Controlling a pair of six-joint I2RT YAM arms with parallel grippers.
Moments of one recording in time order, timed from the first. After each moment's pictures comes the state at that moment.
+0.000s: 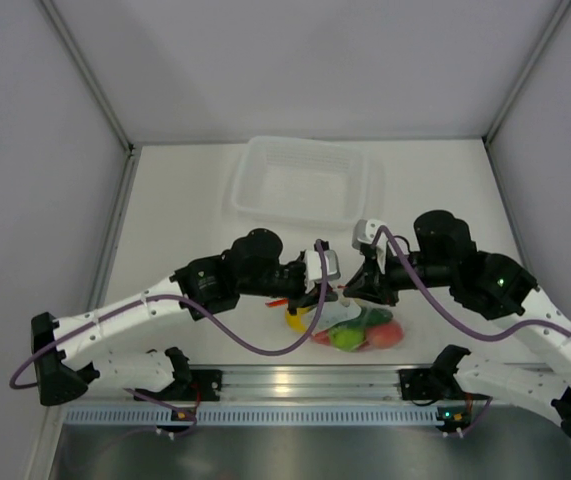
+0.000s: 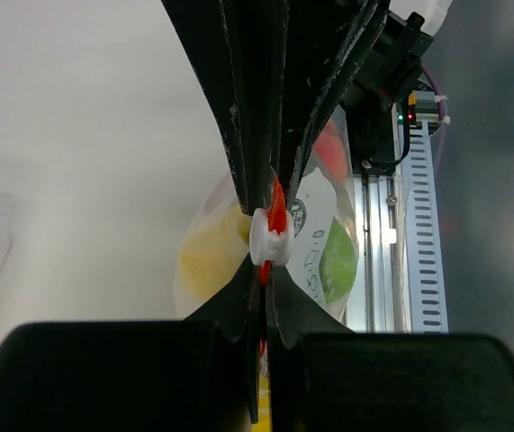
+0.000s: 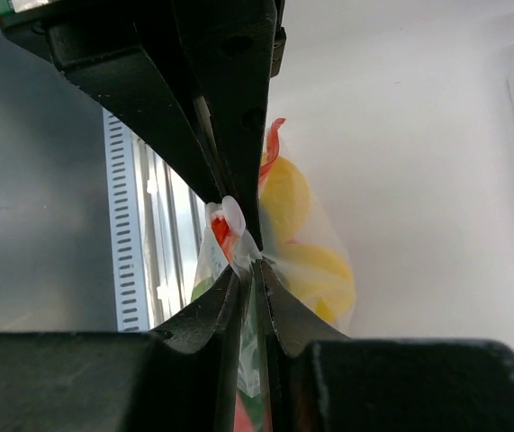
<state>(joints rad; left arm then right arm) -1.10 1.14 1.08 -0.32 0.39 0.16 0.81 0.87 1.13 -0.78 -0.56 -0.21</state>
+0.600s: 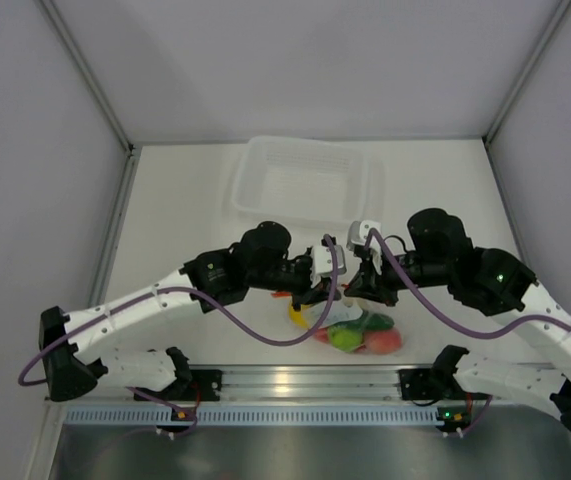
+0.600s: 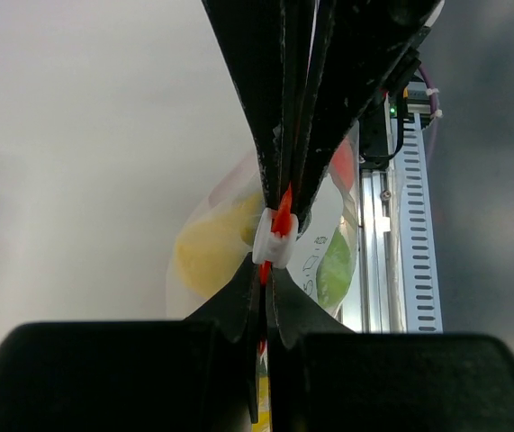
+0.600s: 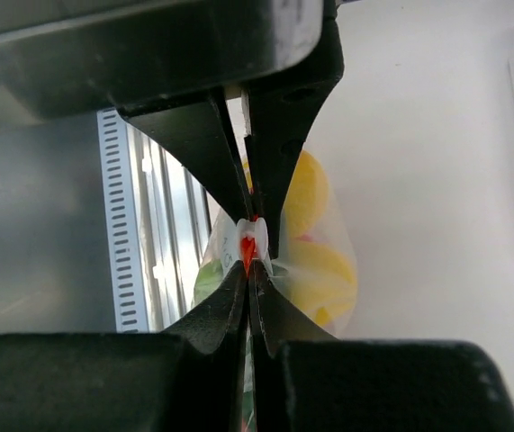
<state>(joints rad) -1.07 1.21 1.12 -0.34 0.44 0.16 0.85 0.91 1.19 -0.86 -0.50 -0.24</state>
